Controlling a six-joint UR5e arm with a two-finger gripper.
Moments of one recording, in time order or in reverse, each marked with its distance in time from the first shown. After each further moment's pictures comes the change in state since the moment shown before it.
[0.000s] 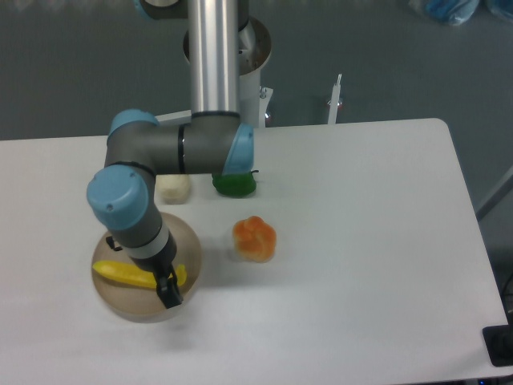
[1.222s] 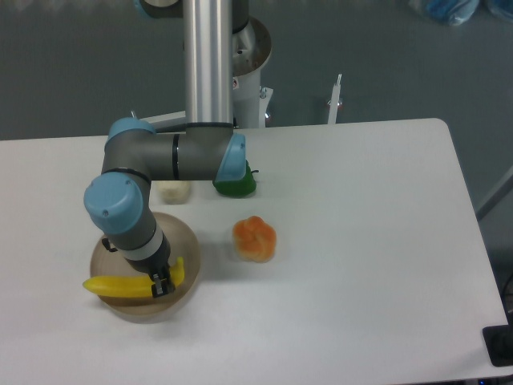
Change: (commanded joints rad) arm 0.026 0.080 -0.034 -0.002 -0.017 0.014
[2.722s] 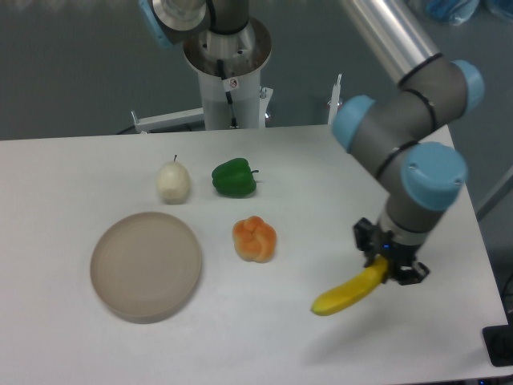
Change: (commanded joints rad) arm 0.620 -0.161 0.385 -0.293 -0.160 0.207
